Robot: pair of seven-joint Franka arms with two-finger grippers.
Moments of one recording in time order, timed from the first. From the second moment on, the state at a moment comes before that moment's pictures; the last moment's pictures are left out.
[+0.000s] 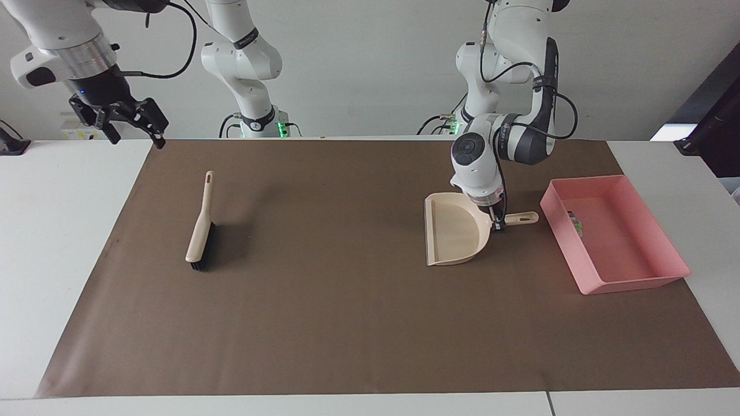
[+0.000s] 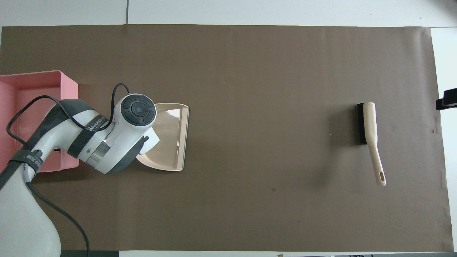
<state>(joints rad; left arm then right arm) -0.40 0.17 -0.01 -2.07 0.51 1.99 1.02 -0.06 -0.06 -0.06 -1.57 0.00 1.53 0.05</state>
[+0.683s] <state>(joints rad) -0.31 0.02 0.01 -2.07 0.42 1.86 0.22 -0.01 -0.06 -0.08 -1.57 -0.03 1.49 0.04</state>
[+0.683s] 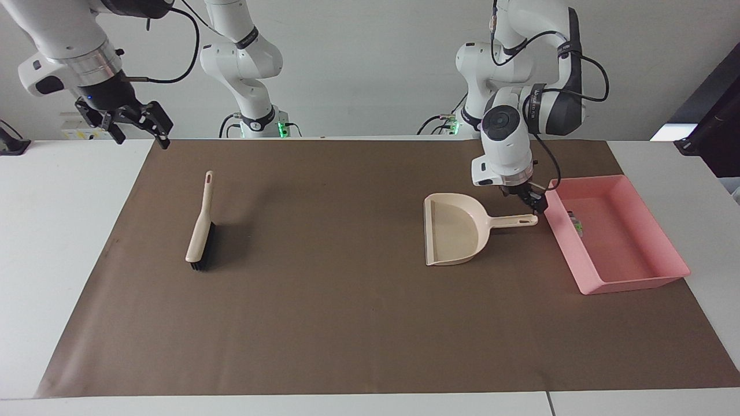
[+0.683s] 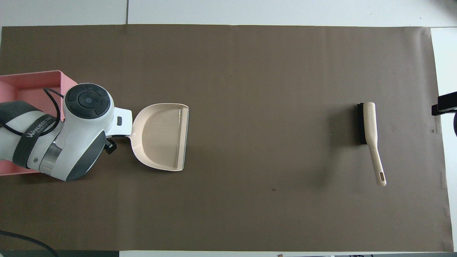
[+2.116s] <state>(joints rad) -0.01 -0.02 0.03 -1.54 -0.01 1.51 -0.01 -0.02 -0.06 -0.07 -1.57 -0.03 1.49 0.04</state>
